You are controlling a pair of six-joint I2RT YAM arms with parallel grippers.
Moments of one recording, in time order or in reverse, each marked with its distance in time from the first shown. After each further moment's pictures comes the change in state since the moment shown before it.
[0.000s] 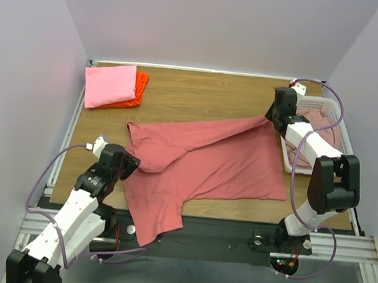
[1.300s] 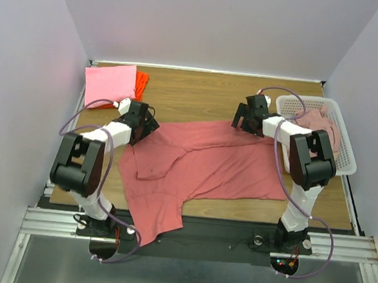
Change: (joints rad) left arm 0.045 0.921 0.455 0.336 -0.051 0.199; right arm 0.134 0.268 0.098 -0.084 -0.180 0.041
